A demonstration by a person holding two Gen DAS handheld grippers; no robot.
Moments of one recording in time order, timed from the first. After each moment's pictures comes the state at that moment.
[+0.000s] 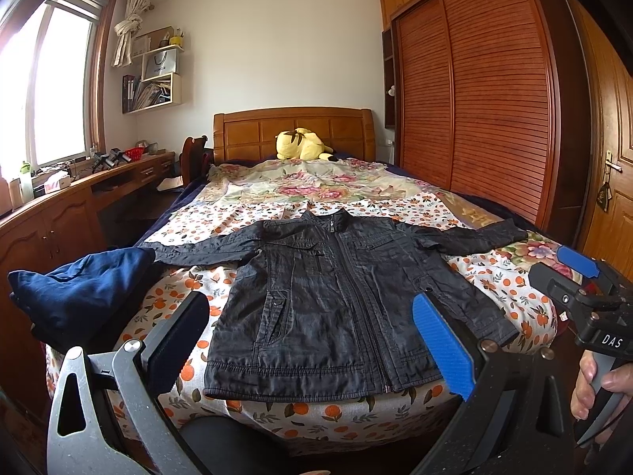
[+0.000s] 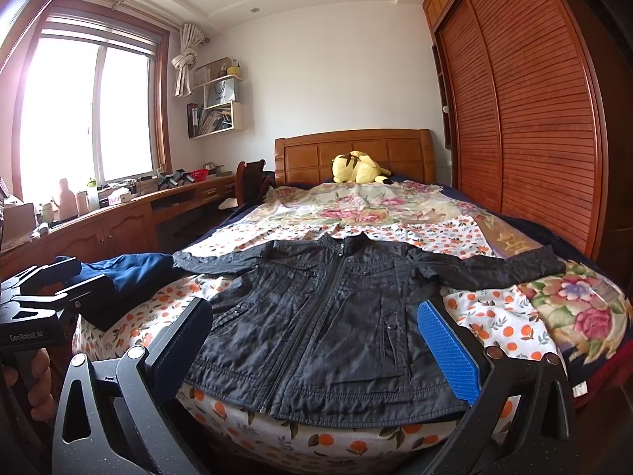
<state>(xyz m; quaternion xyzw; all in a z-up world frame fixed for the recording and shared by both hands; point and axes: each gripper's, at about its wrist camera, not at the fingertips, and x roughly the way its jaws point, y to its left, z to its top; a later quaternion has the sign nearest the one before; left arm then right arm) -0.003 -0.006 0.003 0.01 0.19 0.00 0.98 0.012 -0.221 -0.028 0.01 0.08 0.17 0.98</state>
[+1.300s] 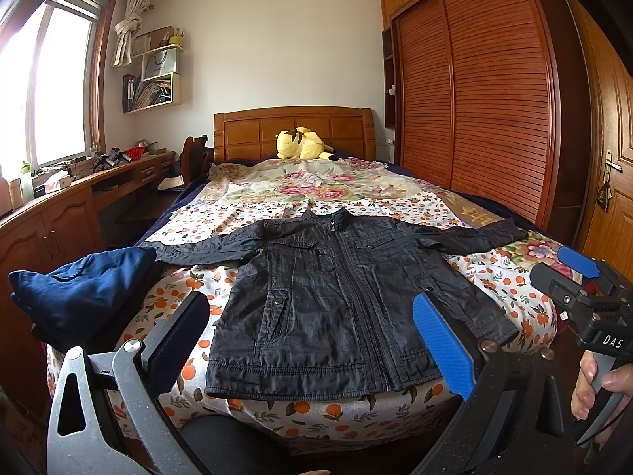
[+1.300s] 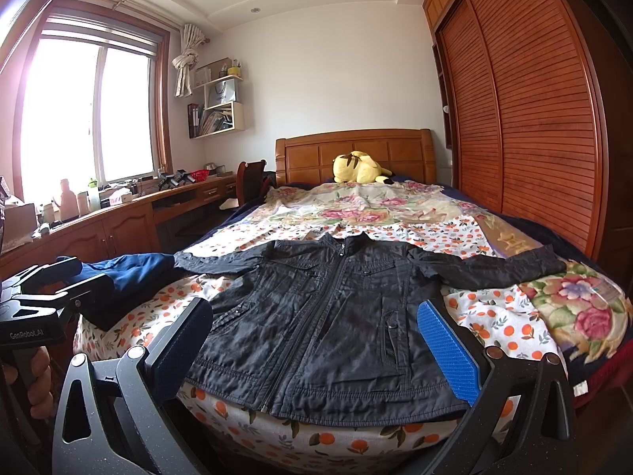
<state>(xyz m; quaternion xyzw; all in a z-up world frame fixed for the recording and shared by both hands) -0.007 -0.007 0.006 0.01 0.19 0.00 0.98 0.012 -0.222 -0.028 0.01 0.08 0.17 0.98</state>
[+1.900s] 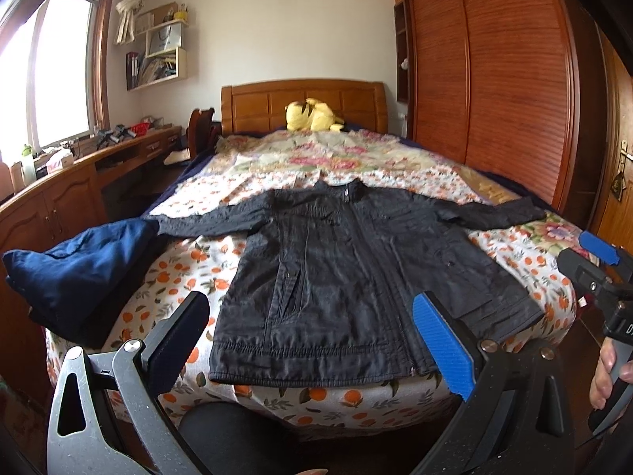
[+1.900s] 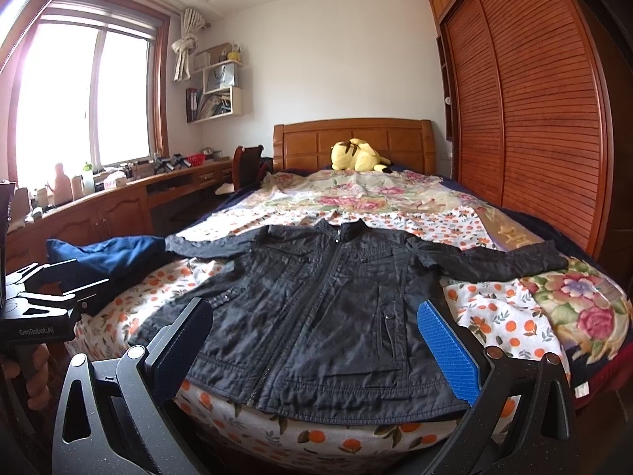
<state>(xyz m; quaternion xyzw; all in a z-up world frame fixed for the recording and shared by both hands) 0.022 0.008 -0.029 0.00 0.25 0.01 0.97 0.034 -0.216 -0.041 -0.01 0.10 0.17 0.98</state>
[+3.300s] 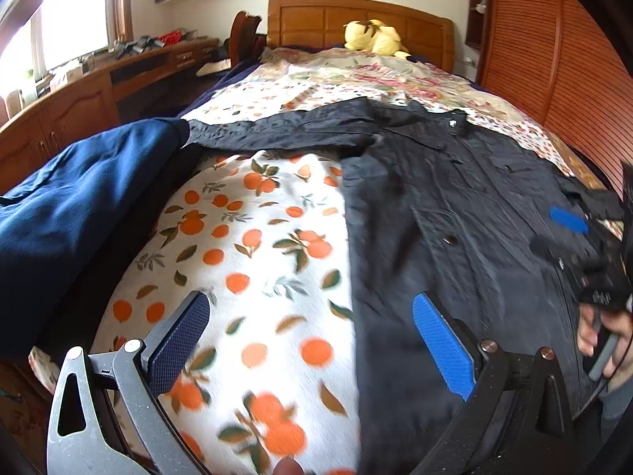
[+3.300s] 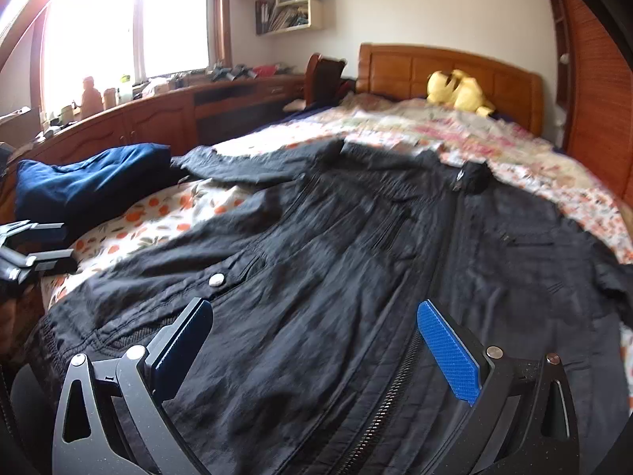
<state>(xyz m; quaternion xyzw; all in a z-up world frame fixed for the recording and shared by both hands) 0.184 0.165 -0.139 -0.05 0.38 0.08 0.92 0.295 -0.078 -0.095 -0.09 0.21 0.31 0.92</state>
